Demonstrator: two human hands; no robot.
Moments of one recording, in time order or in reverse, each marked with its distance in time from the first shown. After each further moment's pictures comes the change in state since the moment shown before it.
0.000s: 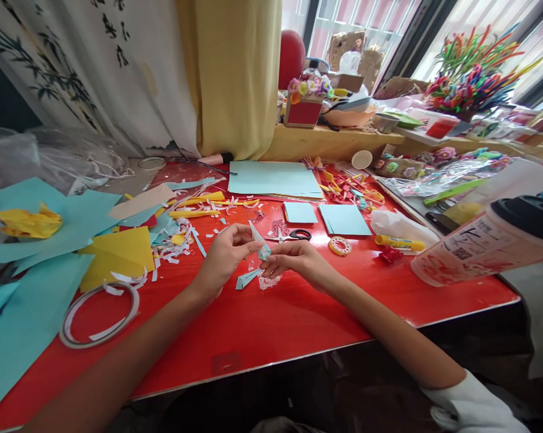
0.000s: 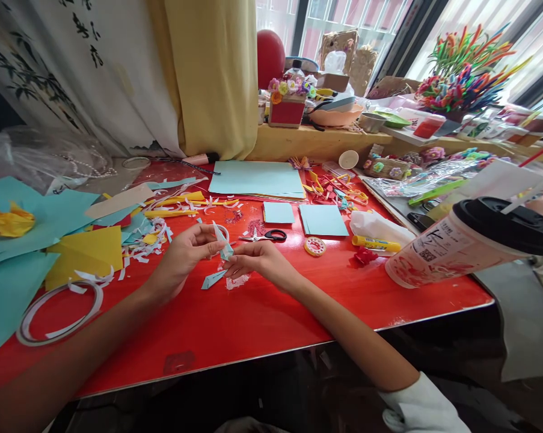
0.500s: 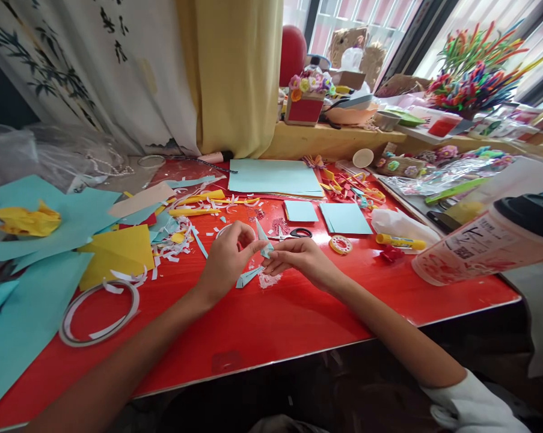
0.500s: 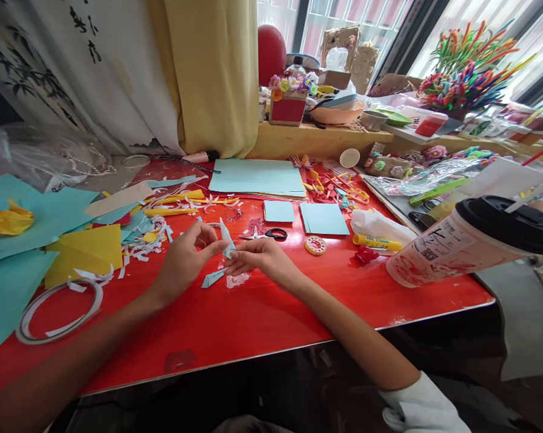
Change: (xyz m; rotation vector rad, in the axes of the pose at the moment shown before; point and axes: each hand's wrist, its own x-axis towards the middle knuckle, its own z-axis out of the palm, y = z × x) left_hand -0.004 -0.004 -0.001 0.503 0.074 0.349; right_hand -0.002 -0.004 0.001 0.011 0.025 -0.001
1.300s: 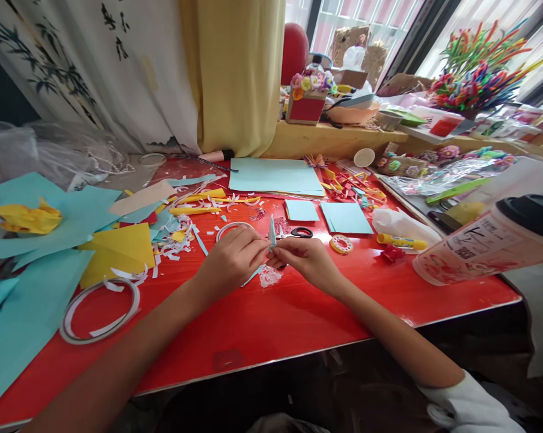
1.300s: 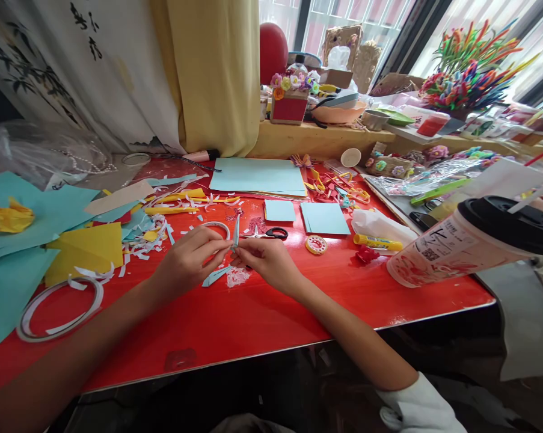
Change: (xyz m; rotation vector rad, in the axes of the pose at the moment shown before) left_hand 0.002 -0.007 -0.007 0.544 0.024 0.783; right_hand -0.003 0.006 0.000 -0.295 0.104 -0.248
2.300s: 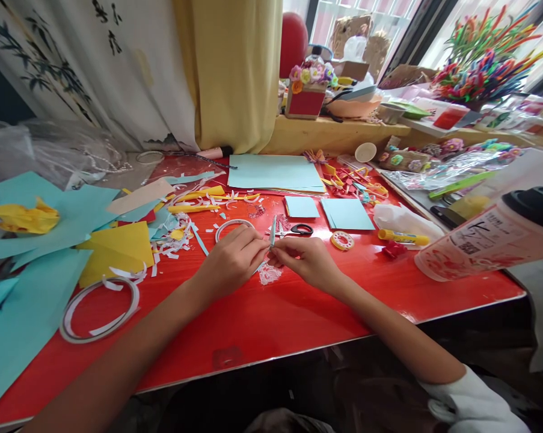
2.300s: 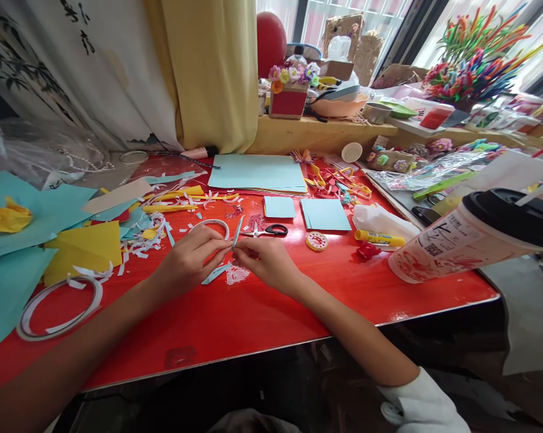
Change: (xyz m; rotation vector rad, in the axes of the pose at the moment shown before) left_hand 0.000 0.003 0.002 -0.053 -0.031 -0.008; right_hand -0.002 -0.006 -0.001 -0.471 0.009 -0.097
